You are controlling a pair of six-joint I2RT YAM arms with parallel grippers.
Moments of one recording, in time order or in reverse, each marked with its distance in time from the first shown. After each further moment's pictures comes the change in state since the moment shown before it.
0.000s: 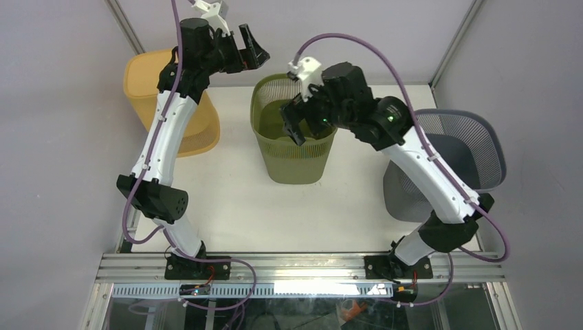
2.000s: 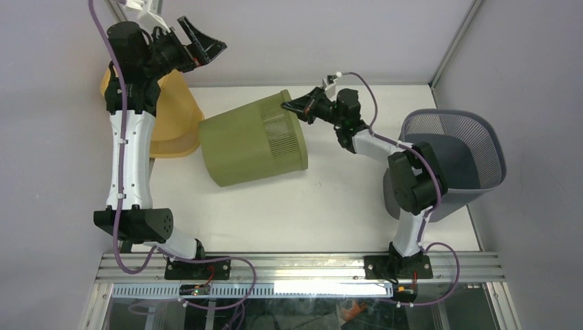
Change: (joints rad) left arm 0.314 -0.217 -0.126 0.108 0.297 -0.126; right arm -0.347 0.363 -0.737 1.585 -0.627 1.394
